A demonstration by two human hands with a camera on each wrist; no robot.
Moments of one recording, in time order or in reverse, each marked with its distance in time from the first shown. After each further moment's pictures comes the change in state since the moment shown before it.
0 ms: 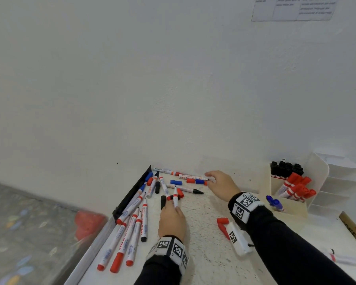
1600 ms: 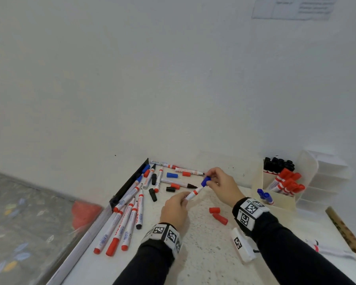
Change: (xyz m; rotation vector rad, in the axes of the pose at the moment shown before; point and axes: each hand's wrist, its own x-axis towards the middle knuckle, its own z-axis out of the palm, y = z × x) left_hand -0.002 -0.002 0.005 -0.067 -0.158 0.311; right_hand -0.036 0.009 0.002 0.332 0.105 -0.073
